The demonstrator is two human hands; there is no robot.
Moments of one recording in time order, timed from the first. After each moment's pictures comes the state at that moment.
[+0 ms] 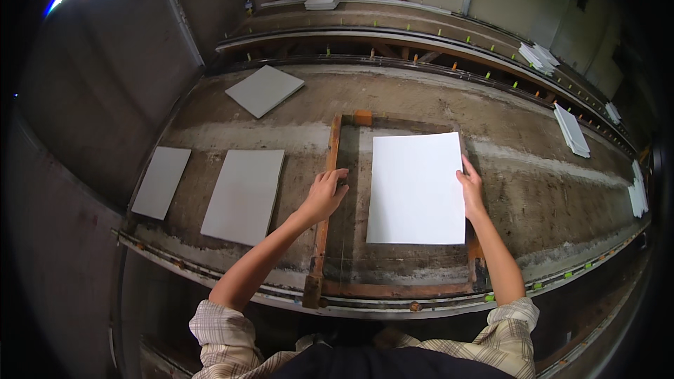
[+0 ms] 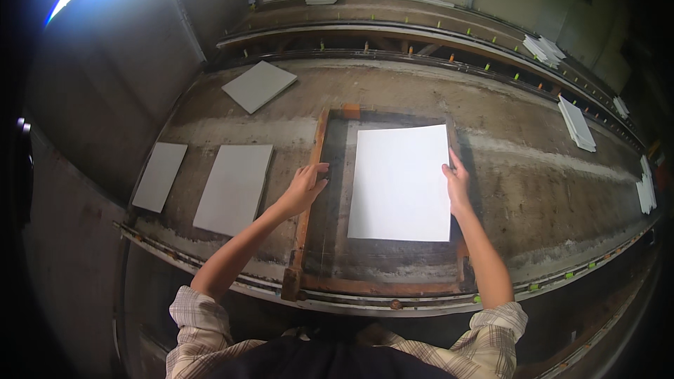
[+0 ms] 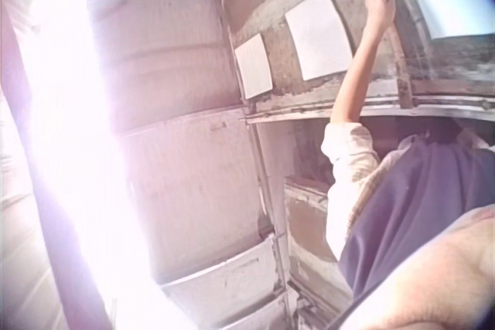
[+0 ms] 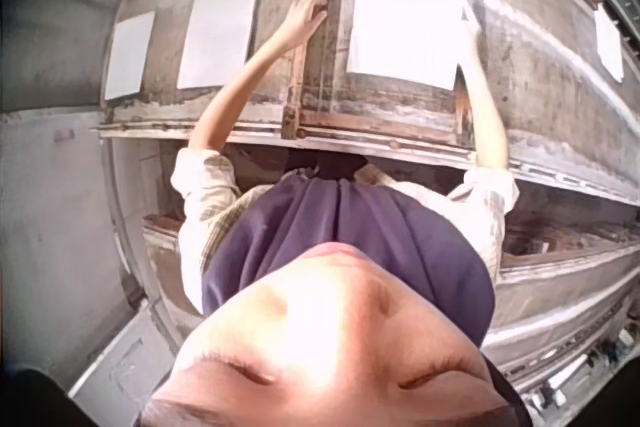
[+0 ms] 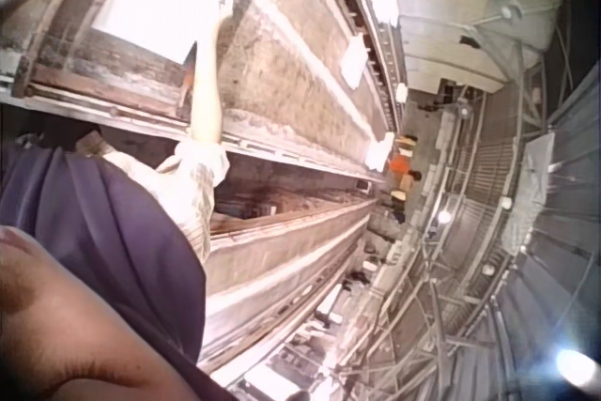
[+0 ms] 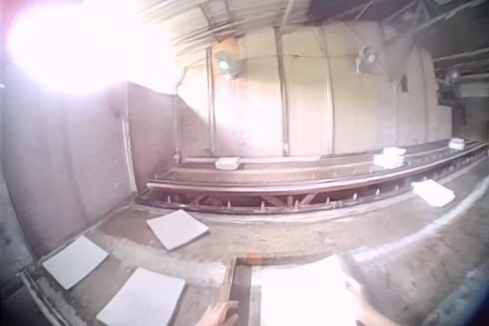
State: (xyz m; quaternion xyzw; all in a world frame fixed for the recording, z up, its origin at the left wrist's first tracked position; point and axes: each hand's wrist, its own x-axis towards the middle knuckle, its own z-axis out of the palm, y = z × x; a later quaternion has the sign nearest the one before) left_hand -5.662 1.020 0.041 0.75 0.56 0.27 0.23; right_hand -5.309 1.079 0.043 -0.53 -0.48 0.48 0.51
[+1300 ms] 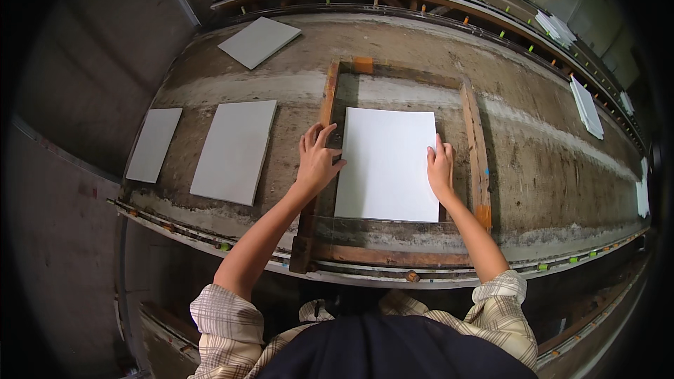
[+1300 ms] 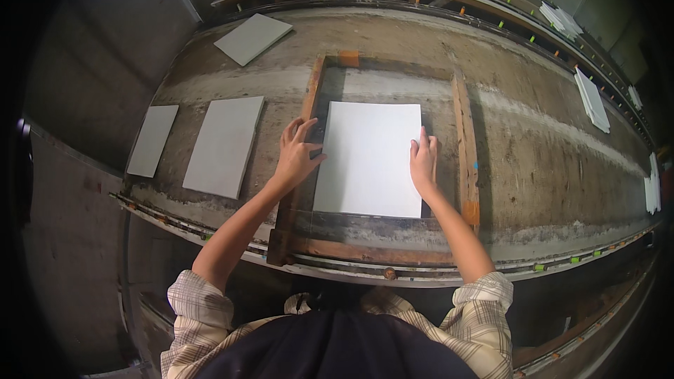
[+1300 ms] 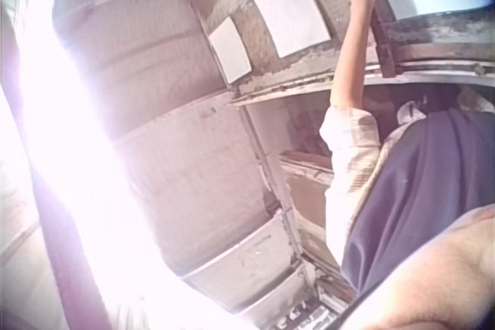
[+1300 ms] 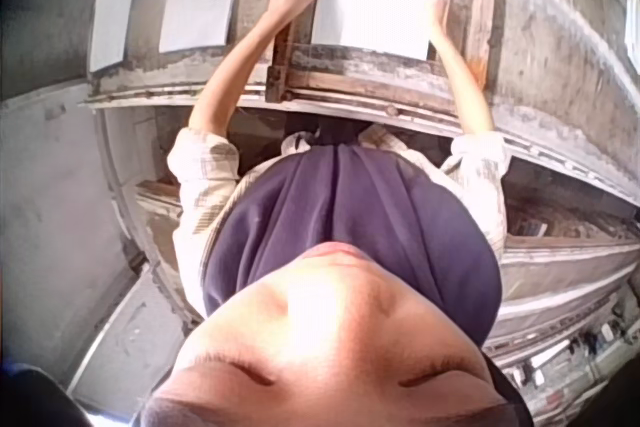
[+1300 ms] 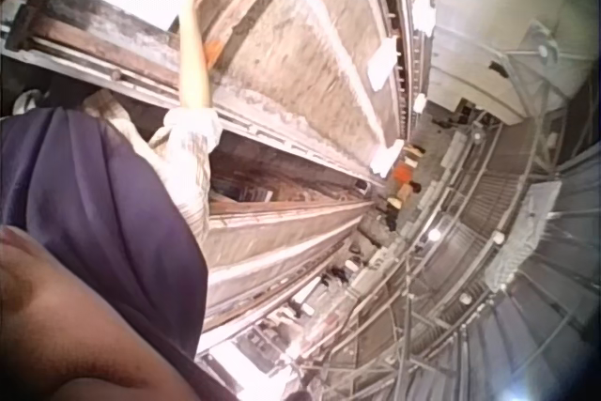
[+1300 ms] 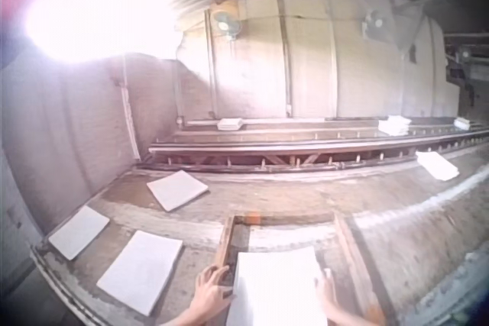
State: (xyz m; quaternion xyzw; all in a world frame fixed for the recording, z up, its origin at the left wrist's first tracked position) left_hand -5.643 1.001 -0.001 0.76 0.61 0.24 0.02; right_hand -5.349 1.065 -0.061 -0.60 -0.71 0.11 0.36
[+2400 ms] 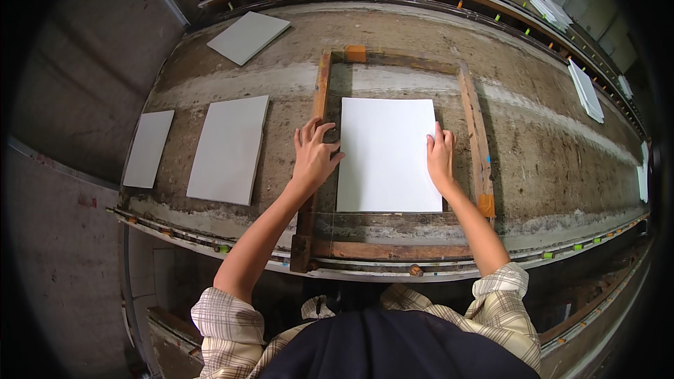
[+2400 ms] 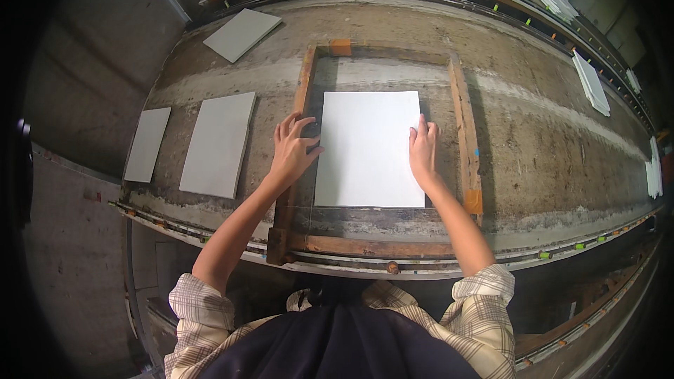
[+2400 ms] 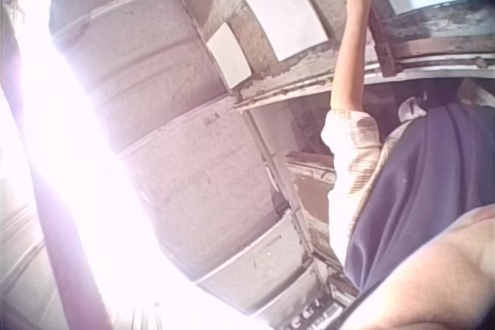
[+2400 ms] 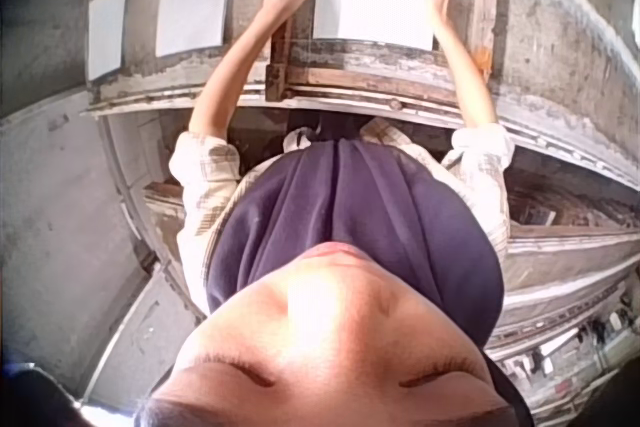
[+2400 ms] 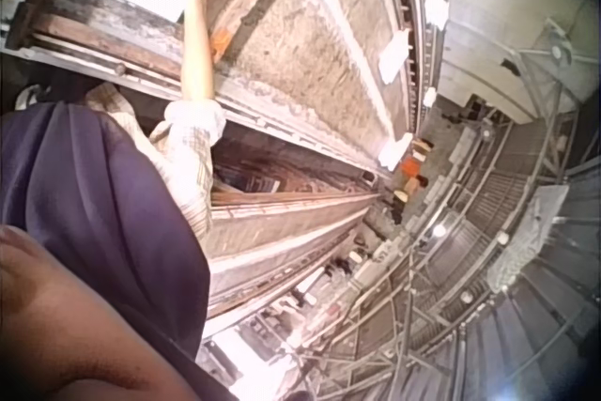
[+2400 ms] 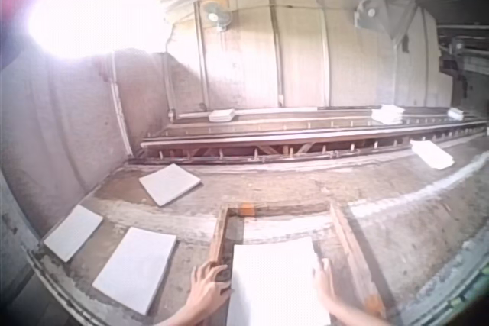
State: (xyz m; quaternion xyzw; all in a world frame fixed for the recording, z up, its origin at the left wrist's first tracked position) left_hand -5.639 1.000 0.002 0.76 0.61 0.22 0.01; right_hand -5.348 1.068 -0.066 -0.60 -0.73 0.01 0.33
